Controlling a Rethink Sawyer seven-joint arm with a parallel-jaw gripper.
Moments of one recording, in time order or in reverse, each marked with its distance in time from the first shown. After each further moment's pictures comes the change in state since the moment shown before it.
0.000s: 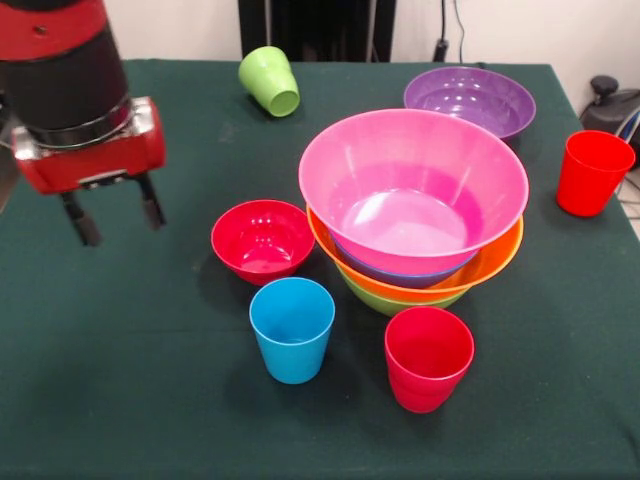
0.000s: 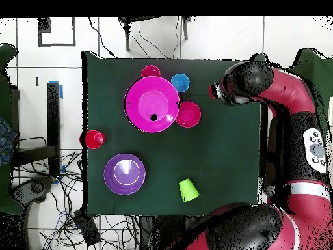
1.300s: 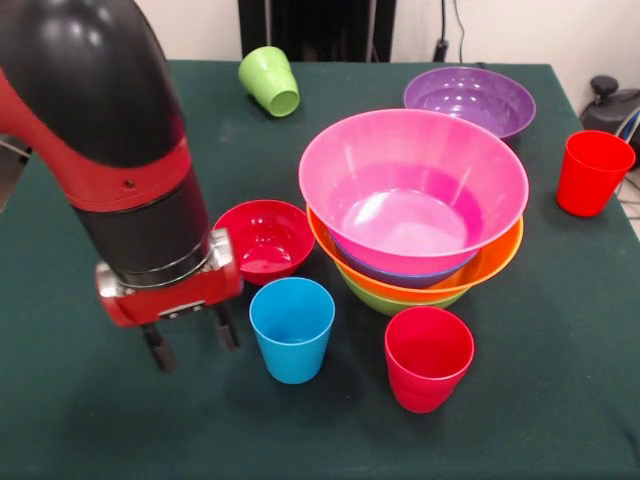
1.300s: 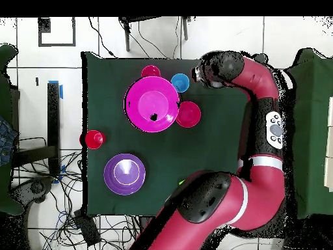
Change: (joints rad) arm 0.119 0.237 -0.004 -0.247 0.091 -0.048 0.000
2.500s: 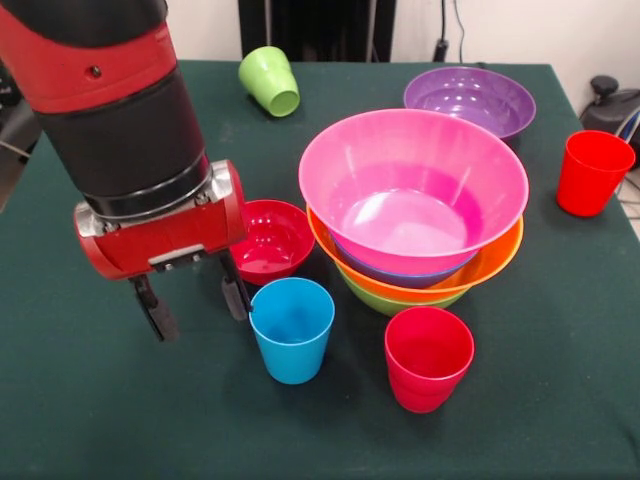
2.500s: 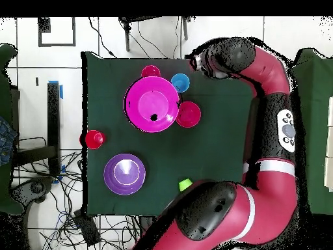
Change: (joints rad) arm 0.000 -0.127 0.000 0.062 0.123 0.000 0.000
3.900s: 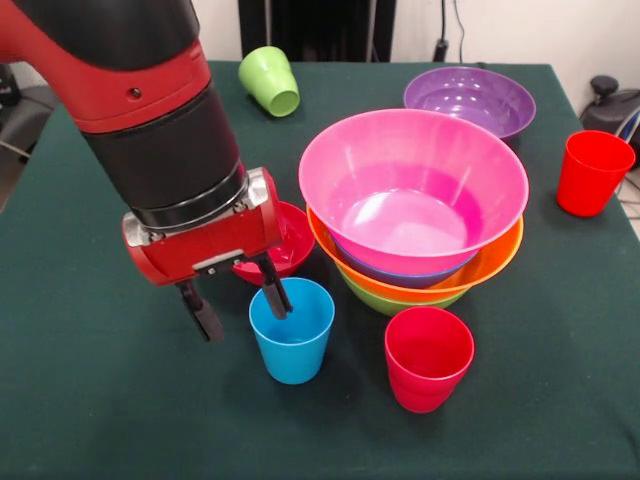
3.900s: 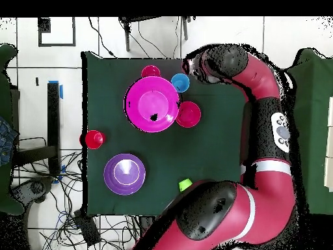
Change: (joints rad) arm -0.001 0.007 -0.001 0.093 0.062 -0.068 0.000
